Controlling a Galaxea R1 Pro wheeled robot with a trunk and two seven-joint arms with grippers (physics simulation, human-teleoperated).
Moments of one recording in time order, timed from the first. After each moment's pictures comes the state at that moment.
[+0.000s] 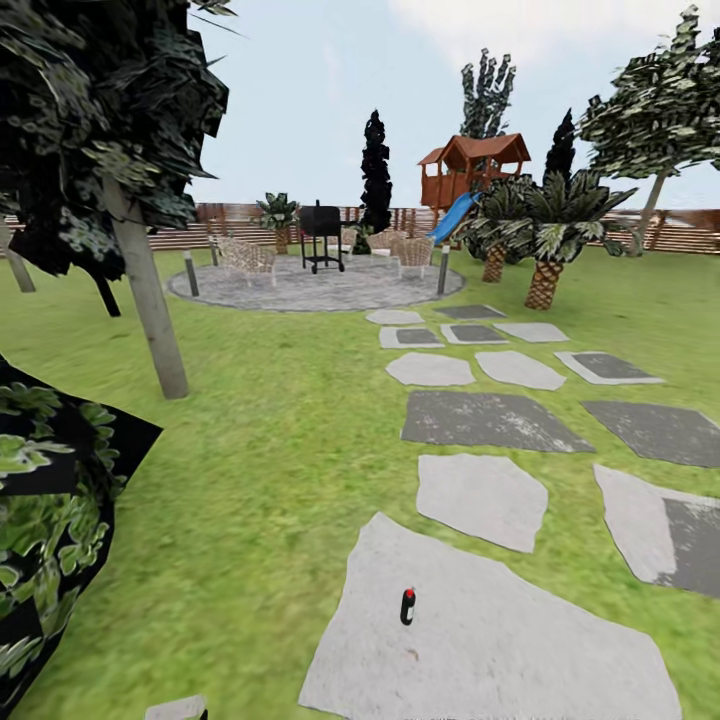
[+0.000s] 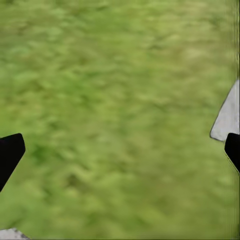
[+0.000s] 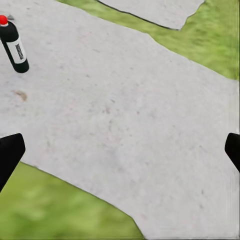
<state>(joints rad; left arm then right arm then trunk) -0.25 0.09 0.14 -0.31 0.06 -0.28 0.00 -0.07 -0.09 0.00 -0.46 0.01 -0.45 -0.12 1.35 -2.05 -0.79</state>
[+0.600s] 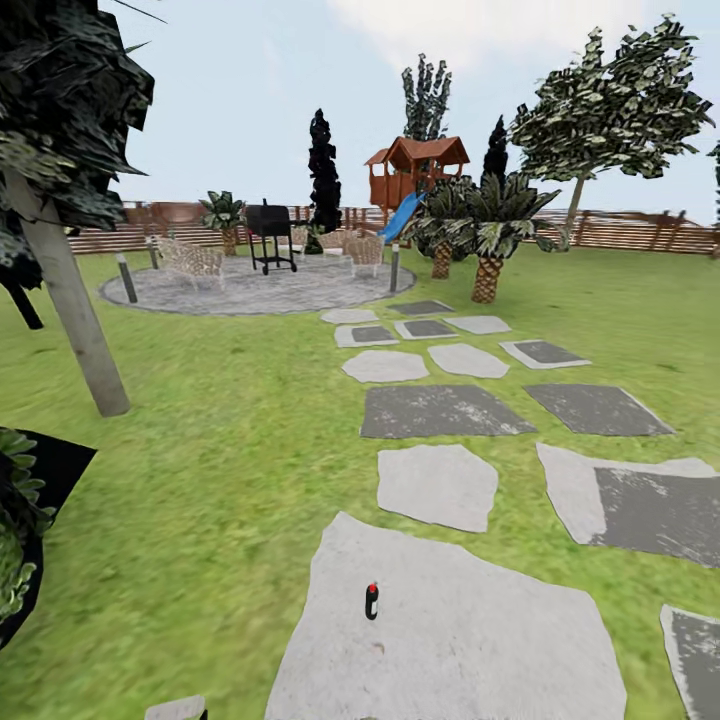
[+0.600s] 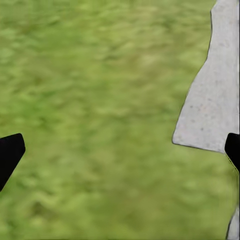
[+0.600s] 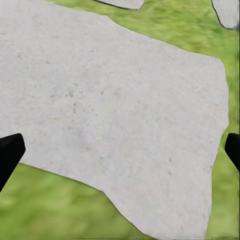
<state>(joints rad) -0.25 0.09 0.14 -0.31 0.06 -0.28 0.00 -0.07 -0.09 0.00 -0.46 0.01 -0.45 -0.12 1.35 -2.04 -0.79</state>
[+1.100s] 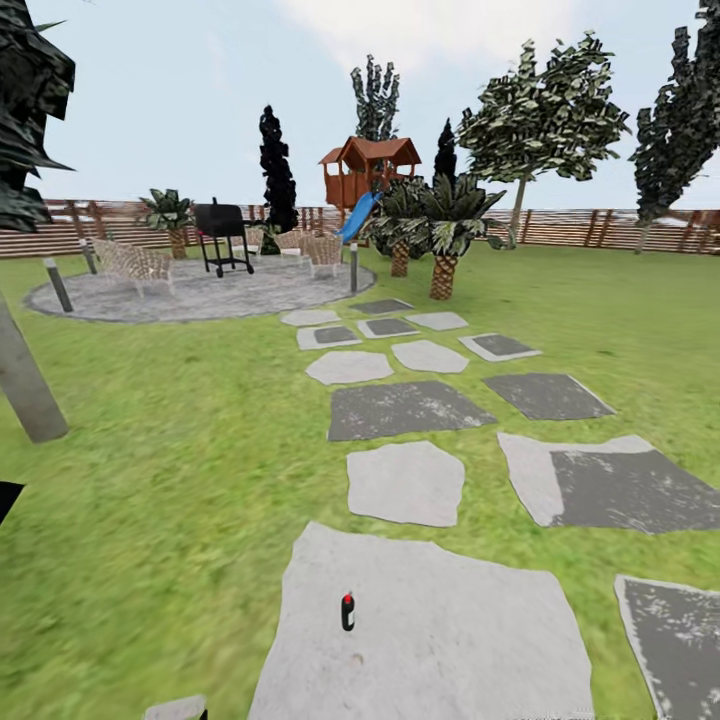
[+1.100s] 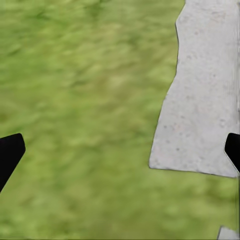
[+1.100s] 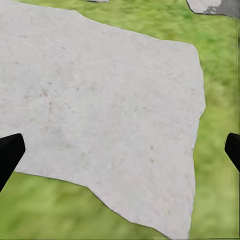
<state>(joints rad) -0.25 0.09 0.14 -0.31 0.06 -0.28 0.00 -0.07 -0.09 0.00 -0.46 0.01 -0.45 -0.12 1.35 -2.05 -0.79</state>
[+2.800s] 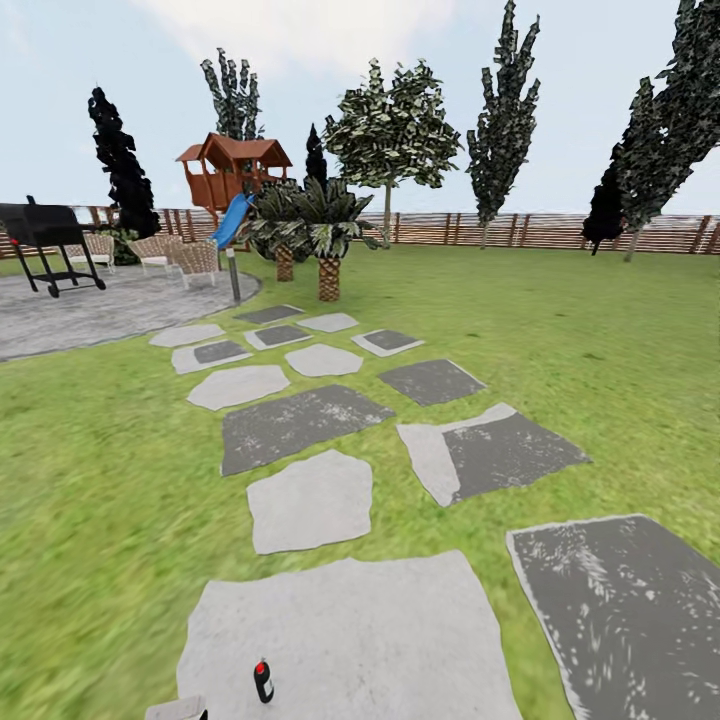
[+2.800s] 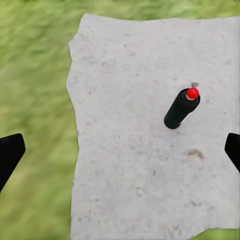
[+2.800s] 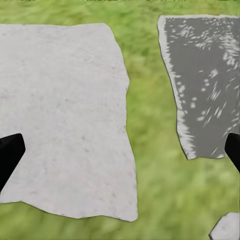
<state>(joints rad) -0.25 0.09 0.13 -0.31 0.06 -0.28 0.00 -0.07 -0.09 0.00 -0.47 0.01 -0.45 -0.12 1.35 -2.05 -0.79</state>
